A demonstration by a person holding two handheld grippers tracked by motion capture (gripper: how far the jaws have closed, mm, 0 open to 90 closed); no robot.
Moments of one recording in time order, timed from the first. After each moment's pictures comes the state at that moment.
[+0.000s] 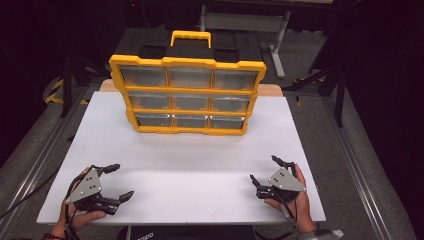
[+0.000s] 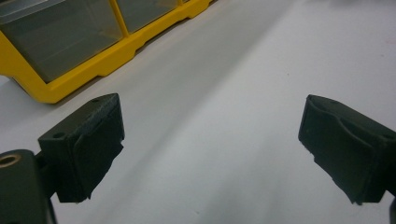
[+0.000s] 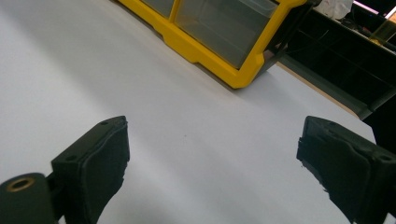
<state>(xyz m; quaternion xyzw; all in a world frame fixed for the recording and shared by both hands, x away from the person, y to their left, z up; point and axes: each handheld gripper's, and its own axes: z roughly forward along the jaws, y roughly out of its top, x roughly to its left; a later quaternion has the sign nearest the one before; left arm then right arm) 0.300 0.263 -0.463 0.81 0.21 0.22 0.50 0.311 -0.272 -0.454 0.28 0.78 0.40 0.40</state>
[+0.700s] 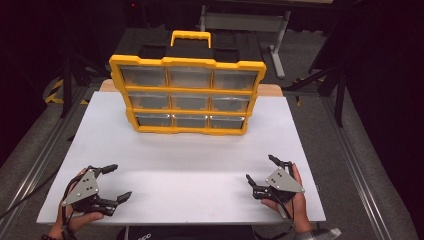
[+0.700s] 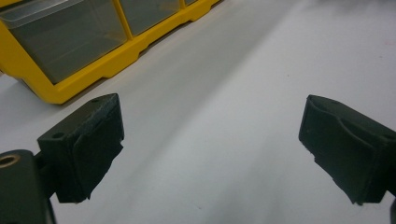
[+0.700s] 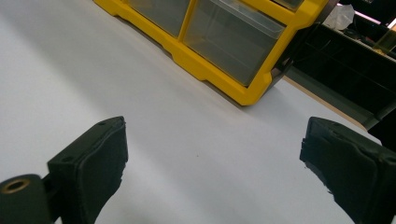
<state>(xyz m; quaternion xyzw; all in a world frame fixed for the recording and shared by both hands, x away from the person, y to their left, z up) 0.298 0.266 -0.462 0.81 0.21 0.22 0.50 0.309 -0.262 -0.450 0.27 0.77 0.42 0.40</state>
